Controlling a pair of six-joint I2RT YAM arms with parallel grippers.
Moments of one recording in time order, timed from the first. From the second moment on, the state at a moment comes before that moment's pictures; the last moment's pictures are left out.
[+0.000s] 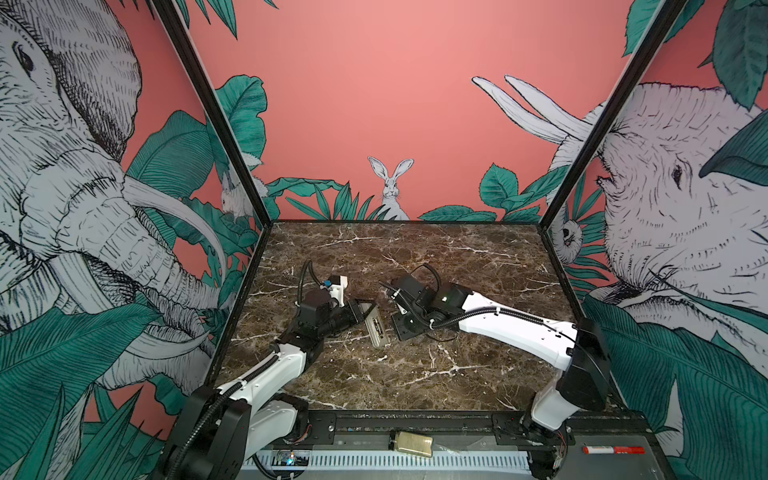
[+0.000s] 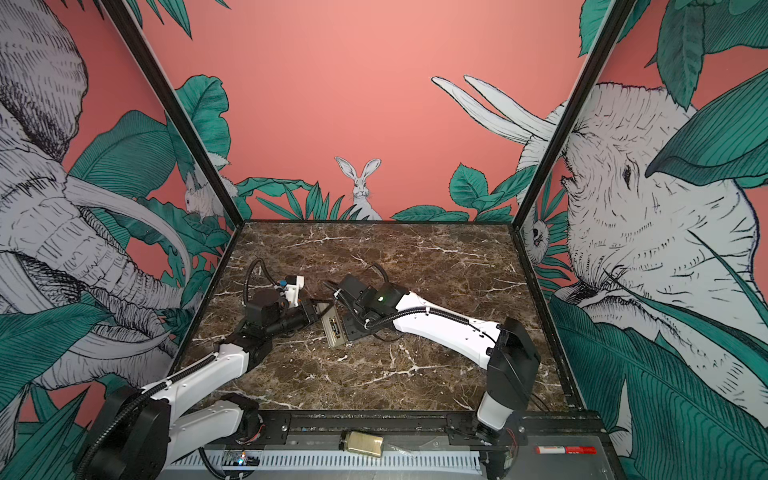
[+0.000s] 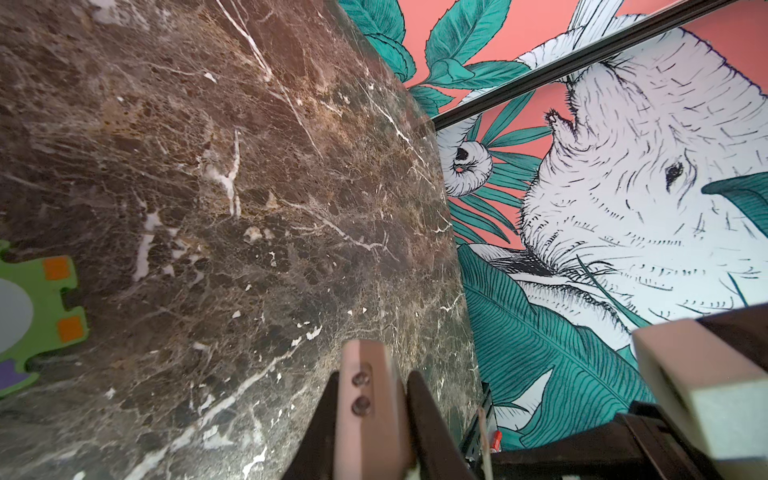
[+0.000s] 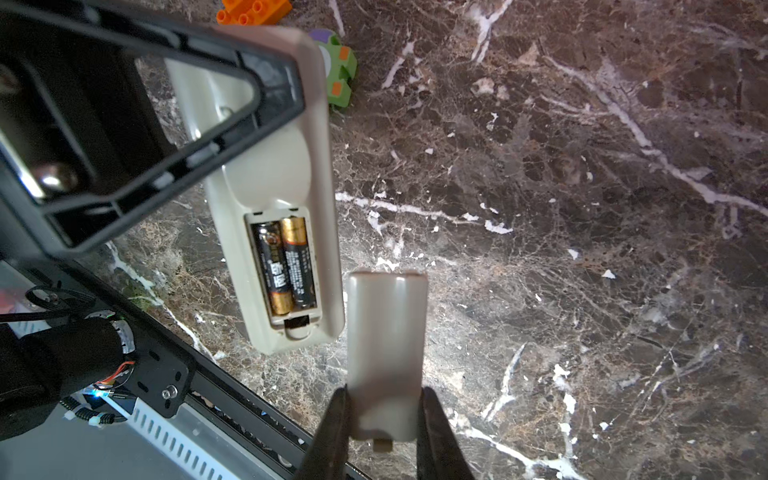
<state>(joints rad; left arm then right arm) -0.37 1.10 0.39 0.32 0.55 -0.91 1.04 1.66 1.44 -0.90 0.02 0.58</state>
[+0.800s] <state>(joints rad) -0.37 1.12 0.39 0.37 0.58 -0.92 1.05 1.80 1.62 -0.95 -0.10 0.59</state>
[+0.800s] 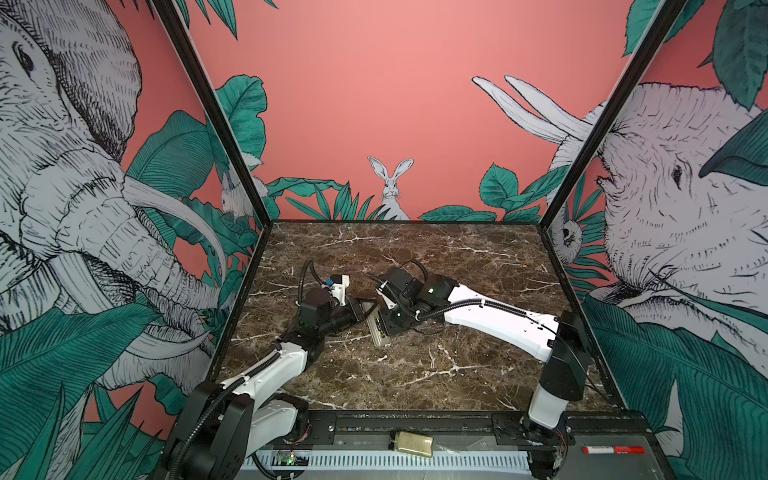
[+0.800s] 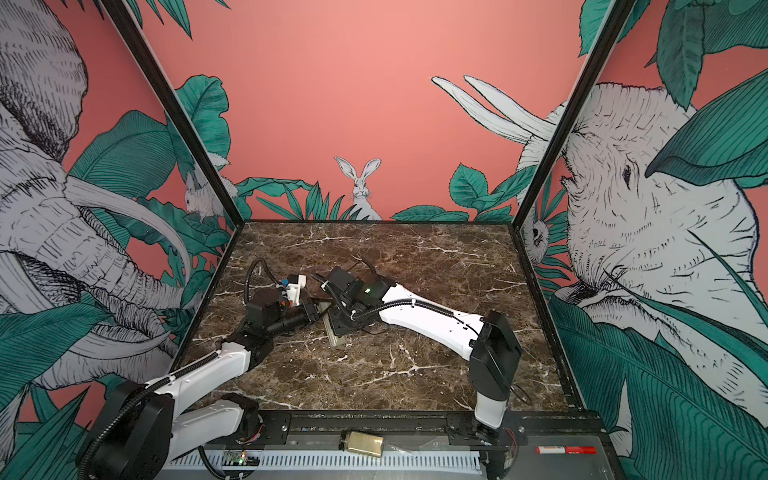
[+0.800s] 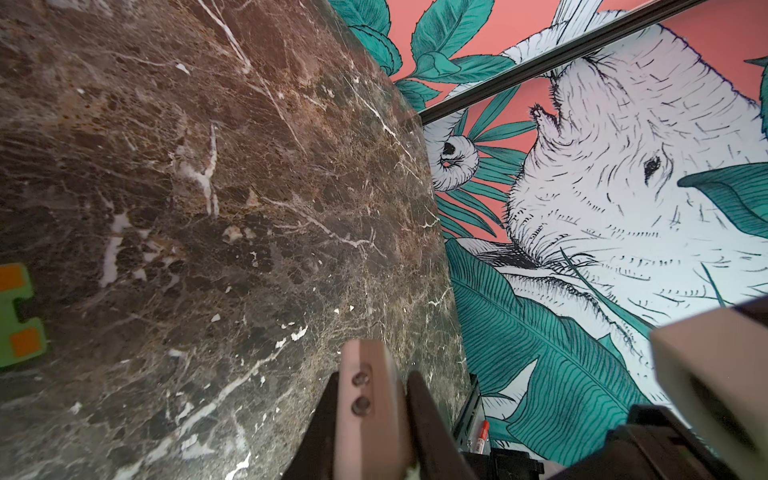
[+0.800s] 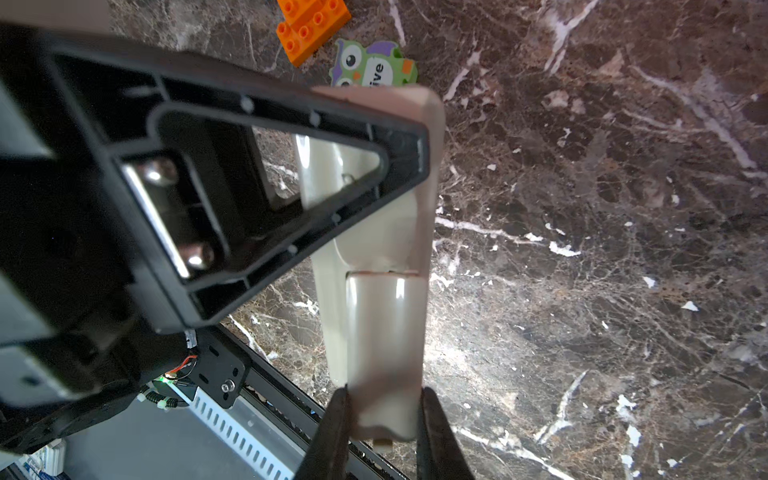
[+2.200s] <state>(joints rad) -0.37 1.12 0.39 0.37 0.58 -0.93 1.05 1.84 1.64 -0.97 -0.17 0.60</state>
